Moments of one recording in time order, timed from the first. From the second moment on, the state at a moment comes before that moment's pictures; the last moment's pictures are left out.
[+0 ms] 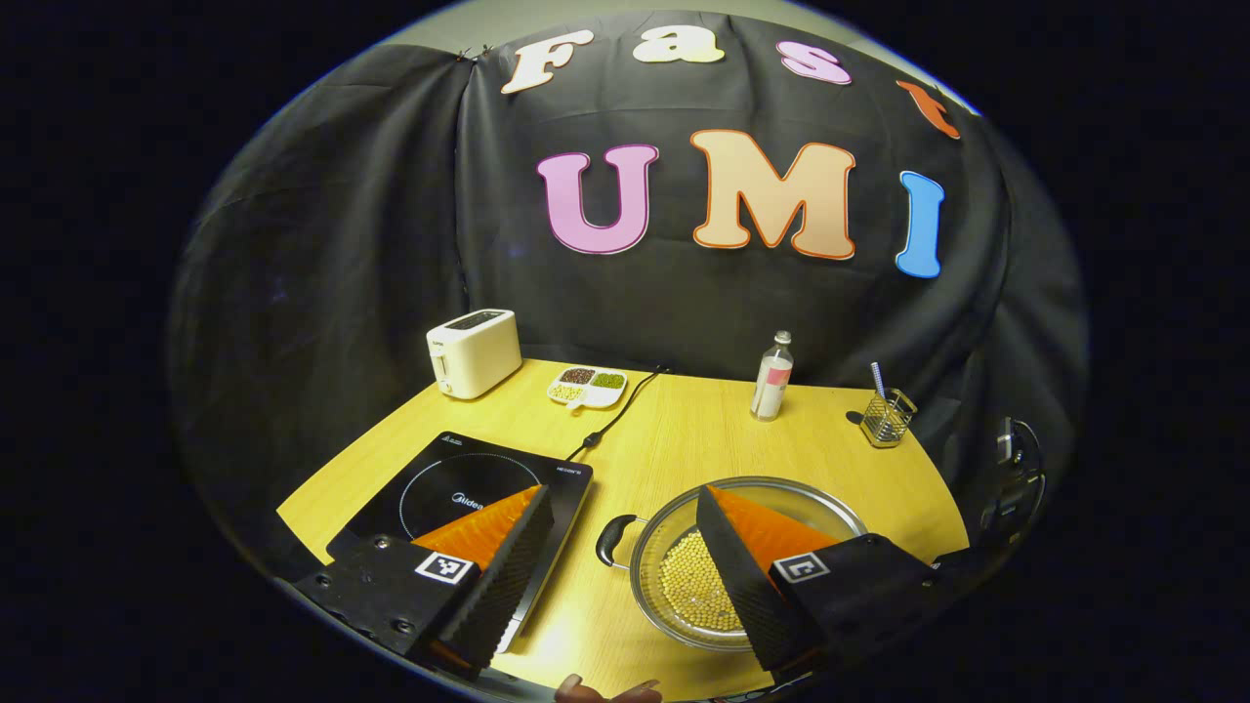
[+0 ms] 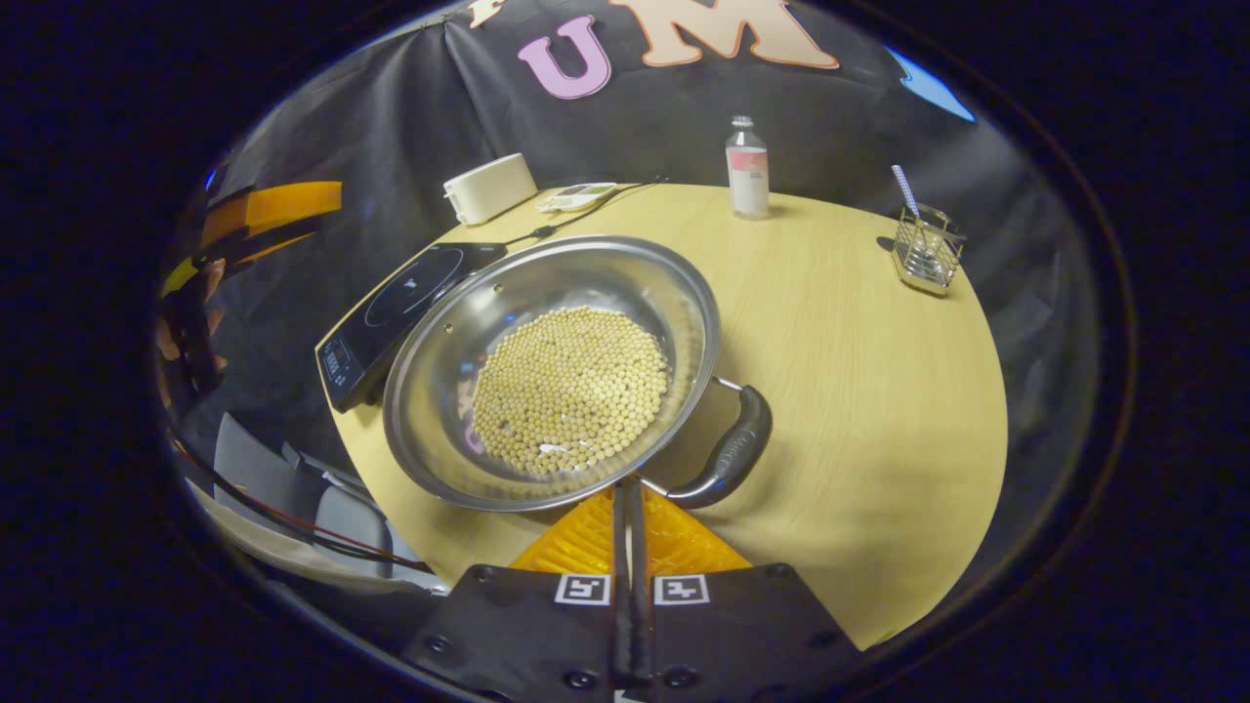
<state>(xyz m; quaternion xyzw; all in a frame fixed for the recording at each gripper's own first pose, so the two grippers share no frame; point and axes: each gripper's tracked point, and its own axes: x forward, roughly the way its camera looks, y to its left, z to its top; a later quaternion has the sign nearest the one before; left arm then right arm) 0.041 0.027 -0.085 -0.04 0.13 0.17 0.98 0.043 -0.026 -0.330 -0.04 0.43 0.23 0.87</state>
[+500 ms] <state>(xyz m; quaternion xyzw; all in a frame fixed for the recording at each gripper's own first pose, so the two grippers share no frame) 0.035 0.029 -0.090 -0.05 0.13 0.18 0.97 0.051 -0.032 -0.329 -0.04 0.43 0.23 0.87</state>
